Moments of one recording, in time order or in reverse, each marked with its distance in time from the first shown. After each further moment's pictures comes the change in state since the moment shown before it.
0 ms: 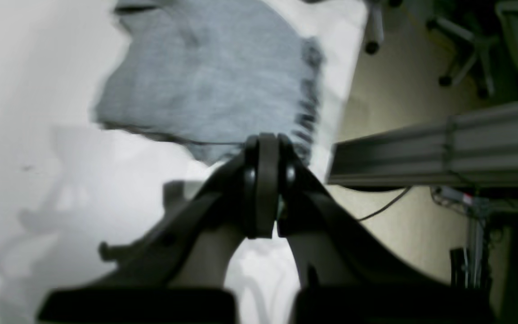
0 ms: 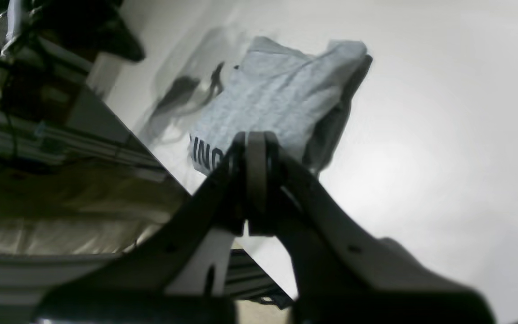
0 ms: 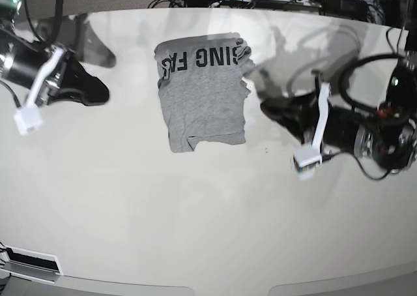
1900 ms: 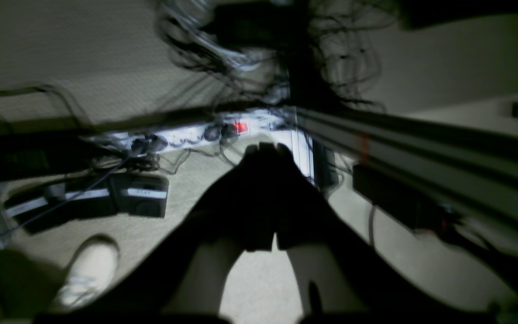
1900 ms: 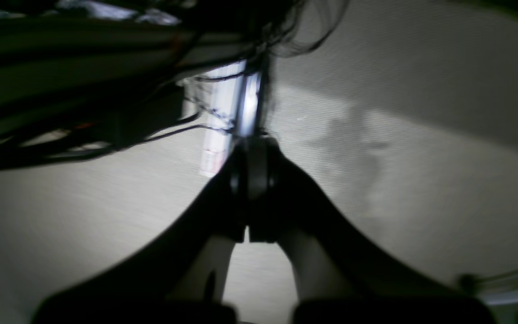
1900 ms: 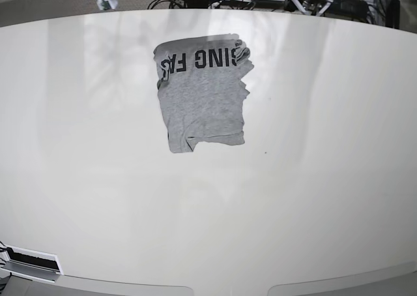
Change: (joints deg) left arm 24.8 24.7 -11.4 -73.8 70.2 24.4 -84.0; right arm 0.2 -2.3 -34.3 -78.6 -85.1 -18.4 78.8
